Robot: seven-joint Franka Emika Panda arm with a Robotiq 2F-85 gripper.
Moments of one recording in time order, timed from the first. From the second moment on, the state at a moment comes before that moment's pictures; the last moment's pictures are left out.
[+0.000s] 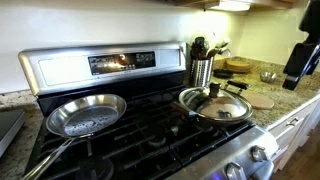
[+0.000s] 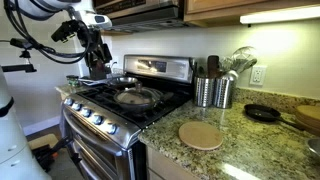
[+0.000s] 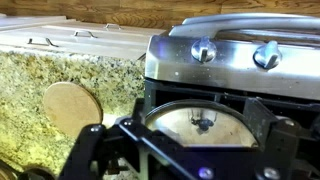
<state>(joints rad) 0.10 -0.77 0.31 -2.79 -0.02 2.07 0.26</state>
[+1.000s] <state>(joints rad) 0.08 -0.72 0.23 -2.76 -0.06 2.07 0.21</state>
